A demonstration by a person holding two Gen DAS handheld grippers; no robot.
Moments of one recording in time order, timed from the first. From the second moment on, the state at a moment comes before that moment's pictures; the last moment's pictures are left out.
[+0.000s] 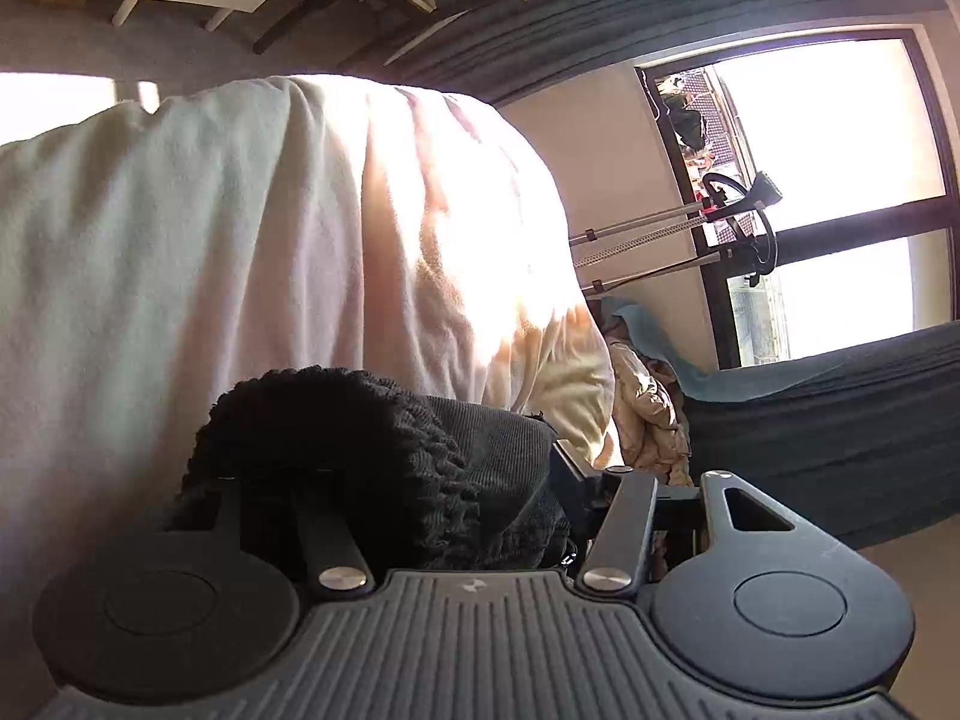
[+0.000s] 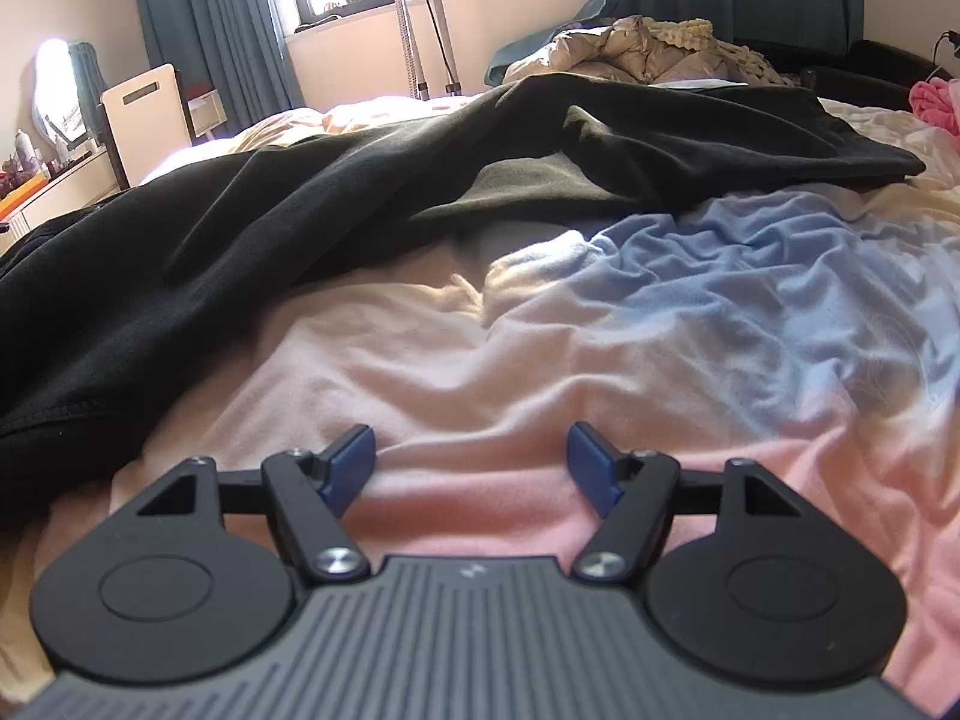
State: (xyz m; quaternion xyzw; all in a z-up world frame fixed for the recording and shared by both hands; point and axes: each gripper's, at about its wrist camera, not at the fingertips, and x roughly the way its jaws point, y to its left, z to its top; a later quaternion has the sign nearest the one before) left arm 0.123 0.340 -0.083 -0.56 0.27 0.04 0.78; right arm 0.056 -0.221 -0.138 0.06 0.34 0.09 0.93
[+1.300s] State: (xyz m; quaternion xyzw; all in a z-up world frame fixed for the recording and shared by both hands) left arm 0.276 0.326 0.028 -0.35 0.25 0.17 0.89; right arm 0.078 -0.221 -0.126 0.07 0.25 0.07 0.96
